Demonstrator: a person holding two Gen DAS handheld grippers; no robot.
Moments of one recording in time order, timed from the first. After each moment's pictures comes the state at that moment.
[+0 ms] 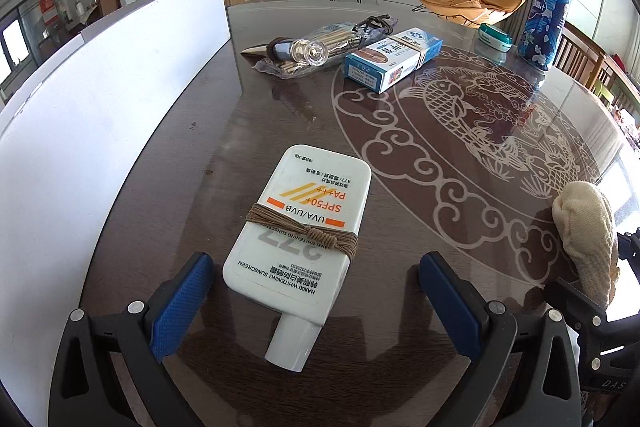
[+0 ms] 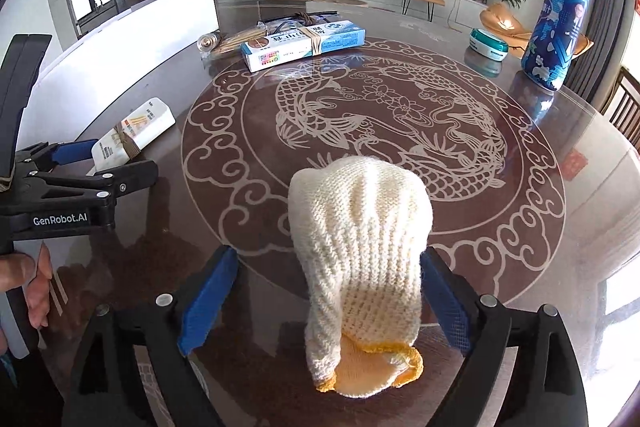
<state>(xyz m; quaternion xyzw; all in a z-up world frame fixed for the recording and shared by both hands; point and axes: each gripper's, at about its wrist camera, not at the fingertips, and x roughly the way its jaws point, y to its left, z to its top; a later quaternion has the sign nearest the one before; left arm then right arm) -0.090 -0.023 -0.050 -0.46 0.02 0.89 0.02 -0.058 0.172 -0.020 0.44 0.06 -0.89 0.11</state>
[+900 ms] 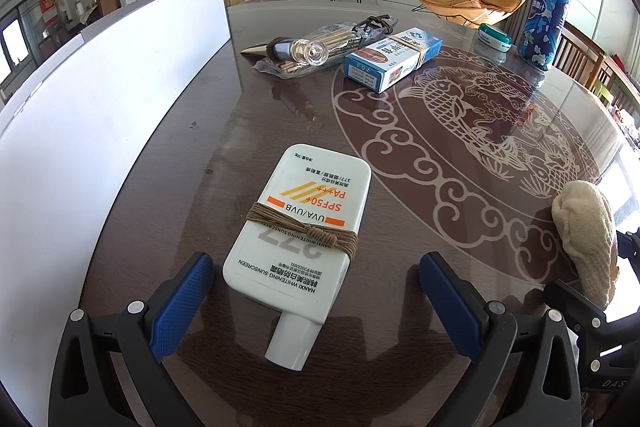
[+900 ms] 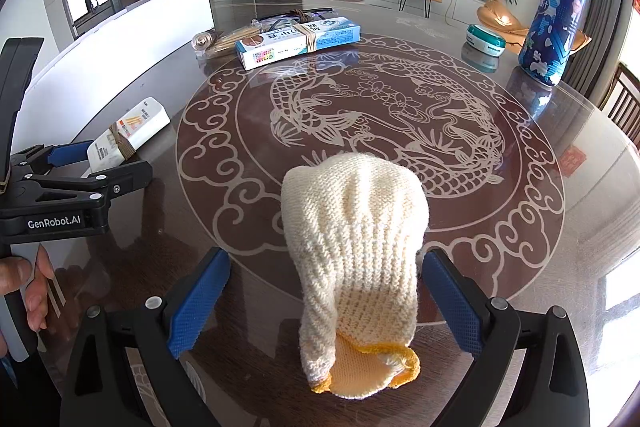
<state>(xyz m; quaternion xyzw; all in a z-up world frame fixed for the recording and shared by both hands) -0.089 -0.024 -0.050 -0.46 0.02 0.89 0.02 -0.061 0.173 -0.021 0.45 0.05 -0.89 0.10</state>
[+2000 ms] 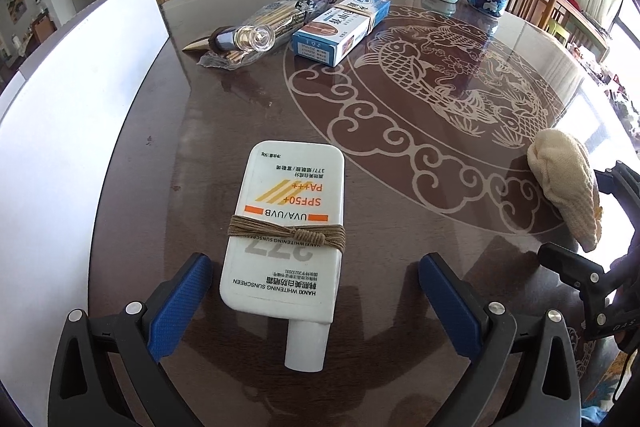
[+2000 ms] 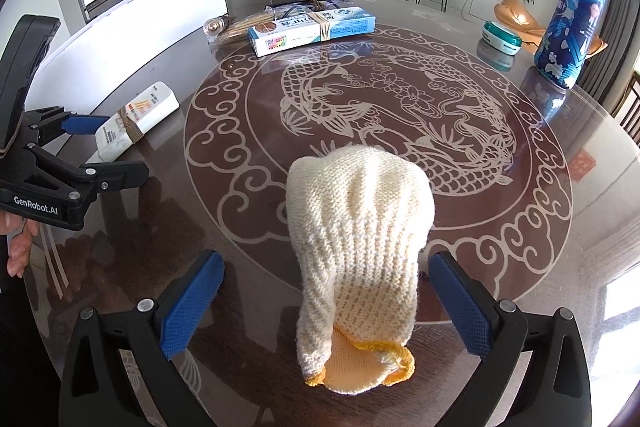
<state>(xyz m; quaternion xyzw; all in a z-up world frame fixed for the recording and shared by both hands) -0.104 -0.025 -0.048 -0.51 0.08 0.85 0.13 -0.065 0.174 -0.021 0.48 0.08 -0.86 0.14</state>
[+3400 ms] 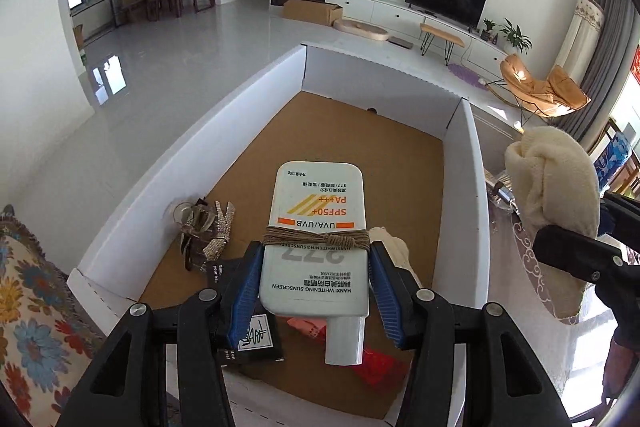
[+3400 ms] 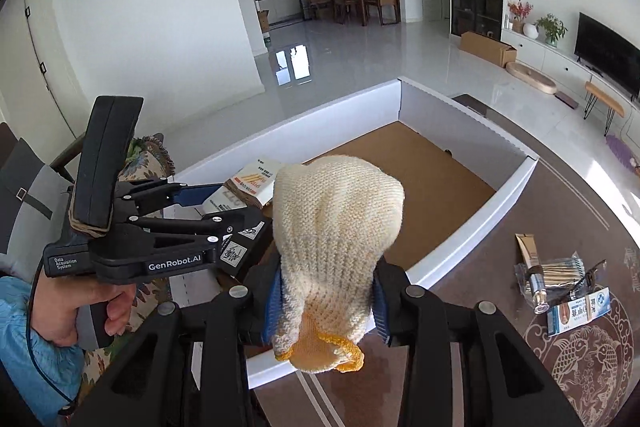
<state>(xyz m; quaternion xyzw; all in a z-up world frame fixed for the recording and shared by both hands) -0.043 -0.338 0.088 -0.44 -0.10 0.89 -0.09 -0.090 -0.168 0.154 0.39 0.11 -0.81 0.42</state>
